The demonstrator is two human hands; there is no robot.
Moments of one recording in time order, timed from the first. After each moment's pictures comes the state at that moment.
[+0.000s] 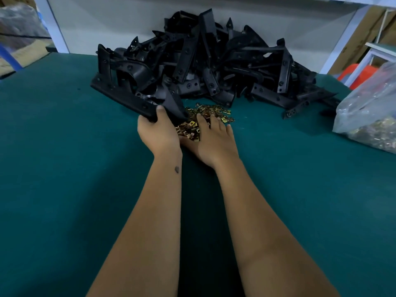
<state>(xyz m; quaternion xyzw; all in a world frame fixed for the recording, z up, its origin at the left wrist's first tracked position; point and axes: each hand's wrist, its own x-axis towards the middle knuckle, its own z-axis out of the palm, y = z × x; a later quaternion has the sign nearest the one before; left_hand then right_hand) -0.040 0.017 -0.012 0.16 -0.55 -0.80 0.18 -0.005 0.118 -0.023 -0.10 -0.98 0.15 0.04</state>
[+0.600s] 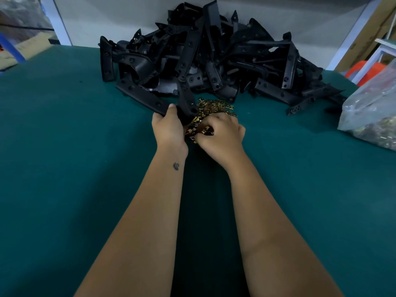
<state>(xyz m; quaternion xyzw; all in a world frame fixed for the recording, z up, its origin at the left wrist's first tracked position) -0.035 0.027 -0.009 0.16 -0.45 -0.88 -0.01 0.015 0.123 -0.017 -0.07 -0.94 0.29 0.15</state>
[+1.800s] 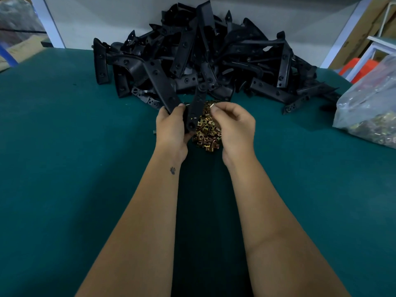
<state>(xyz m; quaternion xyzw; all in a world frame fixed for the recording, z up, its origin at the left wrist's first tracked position) -0.024 0.028 0.001 0.08 -0.49 -0.87 -0.07 0.020 0.124 0.001 -0.16 -0.61 0.72 0.29</state>
